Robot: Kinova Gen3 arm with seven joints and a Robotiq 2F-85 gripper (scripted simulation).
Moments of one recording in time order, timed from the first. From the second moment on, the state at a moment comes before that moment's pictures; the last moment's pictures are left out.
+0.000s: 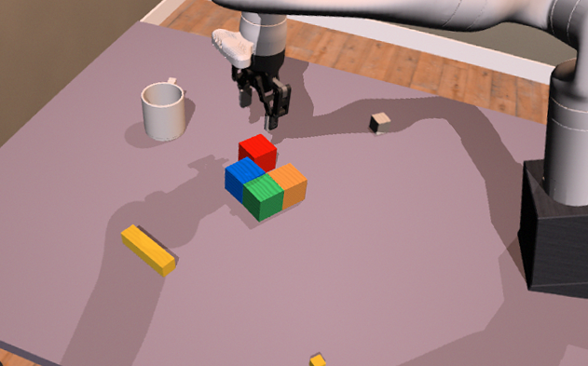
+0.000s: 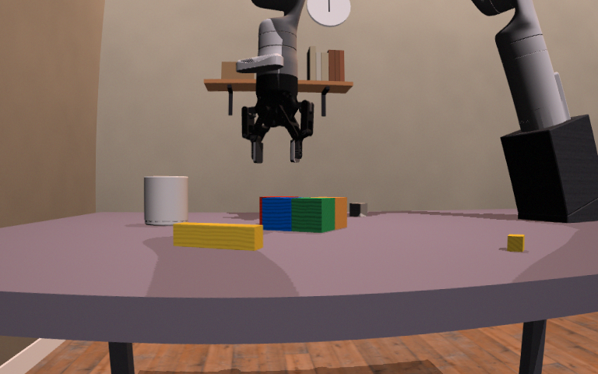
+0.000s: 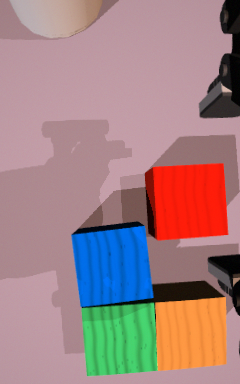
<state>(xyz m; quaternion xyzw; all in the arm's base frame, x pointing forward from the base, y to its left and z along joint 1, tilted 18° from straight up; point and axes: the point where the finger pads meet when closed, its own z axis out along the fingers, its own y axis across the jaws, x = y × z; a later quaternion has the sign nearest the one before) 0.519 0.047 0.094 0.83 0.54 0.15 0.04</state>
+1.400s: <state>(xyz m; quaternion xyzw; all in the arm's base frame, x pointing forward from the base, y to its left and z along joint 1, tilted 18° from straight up) 0.518 0.048 0.101 0.83 0.54 0.16 0.04</state>
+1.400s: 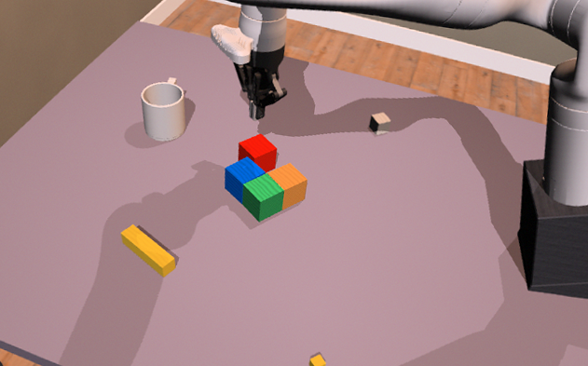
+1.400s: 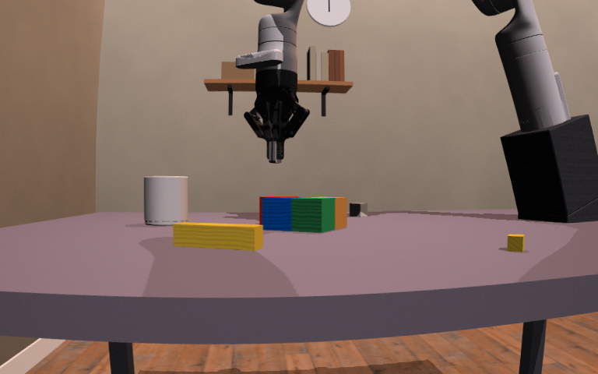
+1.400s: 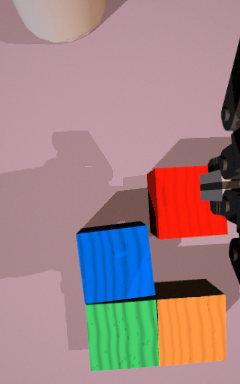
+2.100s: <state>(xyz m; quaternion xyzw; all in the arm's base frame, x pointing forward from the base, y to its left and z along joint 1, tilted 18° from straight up) 0.518 0.048 0.101 0.83 0.53 0.16 0.04</state>
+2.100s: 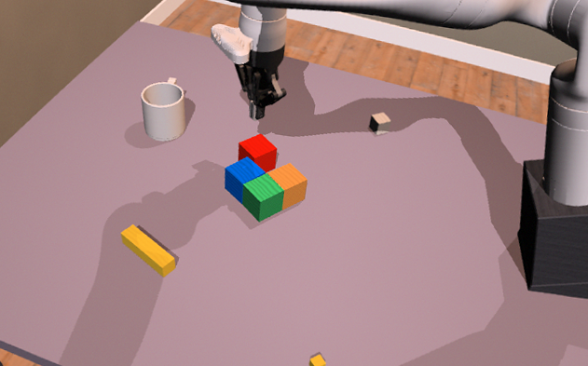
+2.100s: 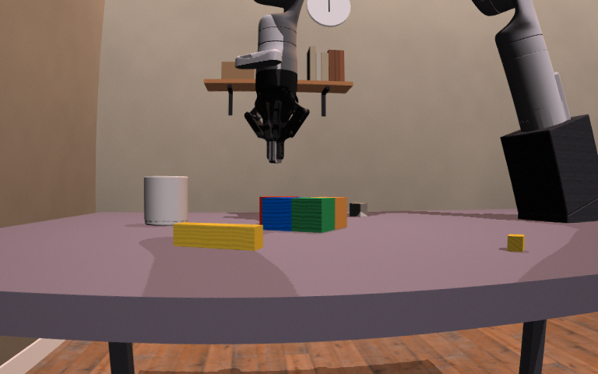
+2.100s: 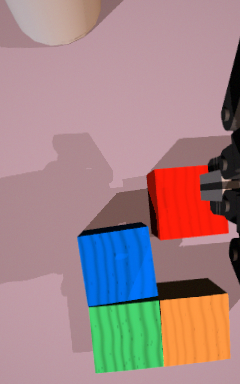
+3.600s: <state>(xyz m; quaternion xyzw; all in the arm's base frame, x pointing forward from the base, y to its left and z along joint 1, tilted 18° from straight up) 0.524 0.041 0.100 0.97 0.20 0.16 -0.02</state>
